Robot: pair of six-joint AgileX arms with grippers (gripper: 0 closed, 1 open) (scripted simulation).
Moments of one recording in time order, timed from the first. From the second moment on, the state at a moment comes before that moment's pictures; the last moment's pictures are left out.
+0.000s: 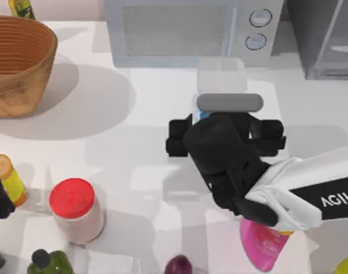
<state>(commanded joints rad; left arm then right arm) 0.00 0.00 0.00 0.00 0.00 0.00 0.85 1.93 0.88 0.46 0.78 0.45</state>
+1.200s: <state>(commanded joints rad) 0.00 0.00 0.00 0.00 0.00 0.00 0.75 2.08 0.99 0.54 0.71 0.38</state>
